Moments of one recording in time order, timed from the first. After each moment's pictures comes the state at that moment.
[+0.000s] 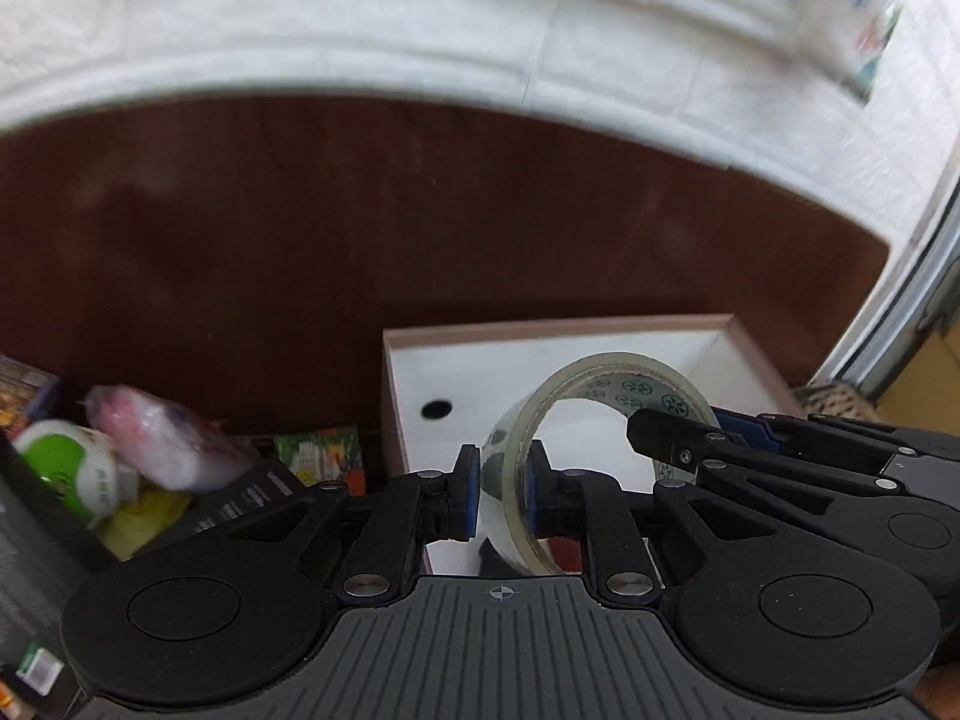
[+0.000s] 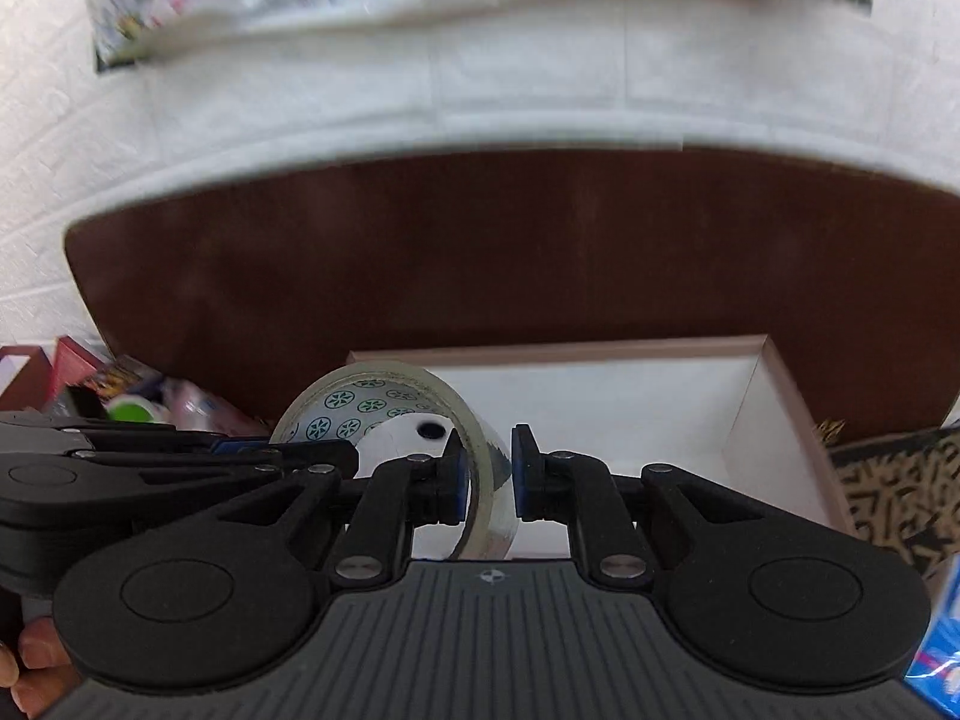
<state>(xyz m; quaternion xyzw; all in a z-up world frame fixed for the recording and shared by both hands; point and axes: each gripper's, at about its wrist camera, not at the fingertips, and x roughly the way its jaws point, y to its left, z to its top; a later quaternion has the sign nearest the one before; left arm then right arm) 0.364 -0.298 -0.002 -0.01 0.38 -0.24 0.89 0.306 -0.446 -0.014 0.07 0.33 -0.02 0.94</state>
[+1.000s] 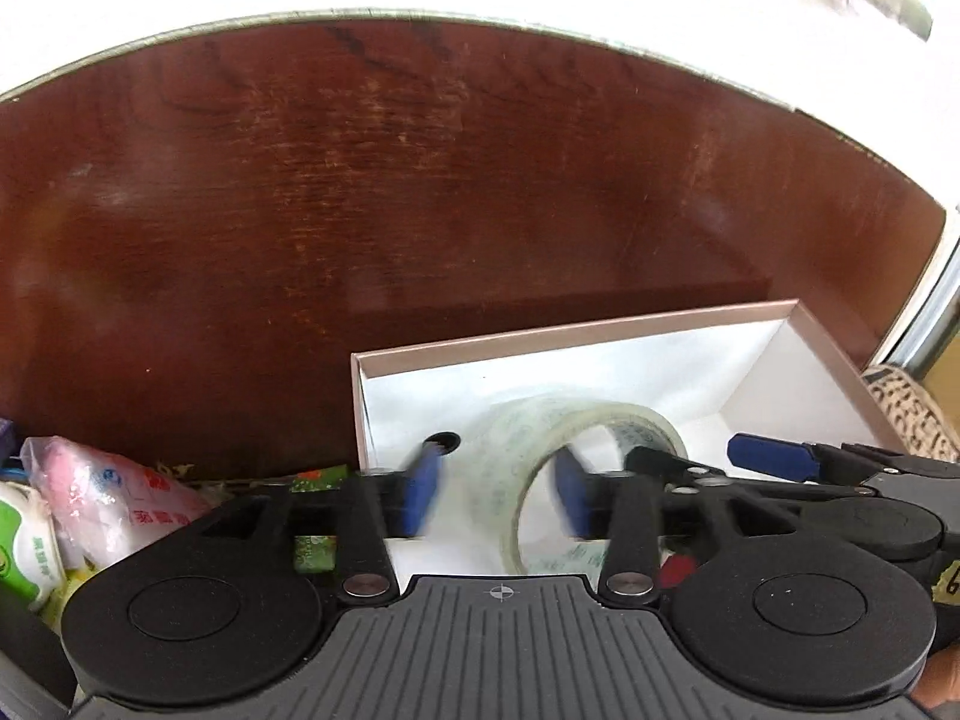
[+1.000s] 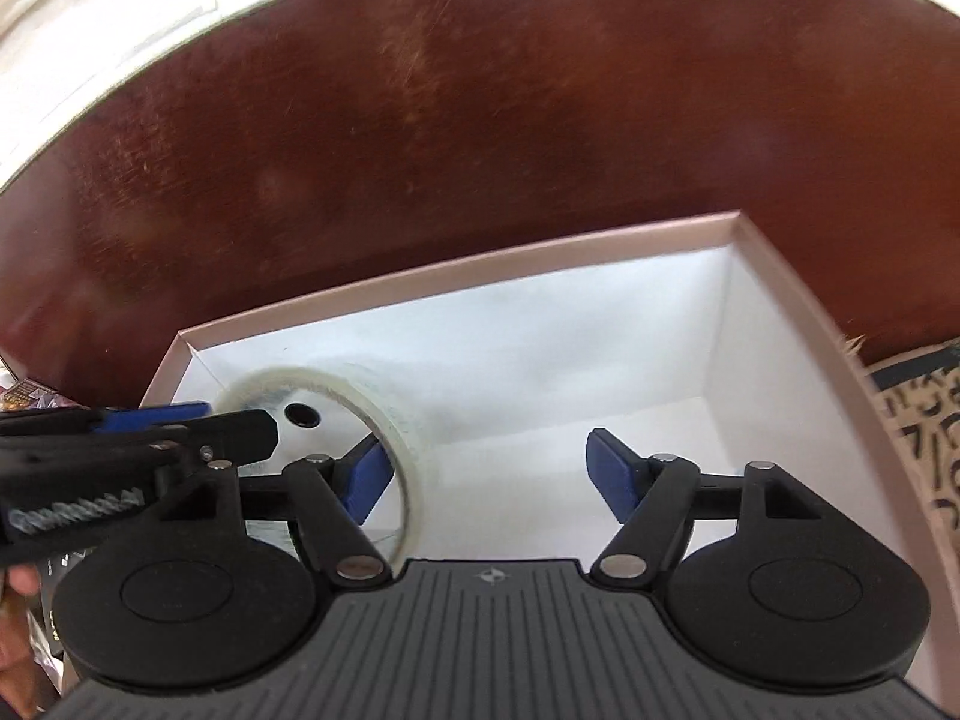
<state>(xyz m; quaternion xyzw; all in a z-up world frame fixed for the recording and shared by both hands) 0.395 -0.326 -0.027 0.01 0.37 -0.24 0.90 0.343 -0.494 -0.086 0.13 0.35 -0.06 0.93</state>
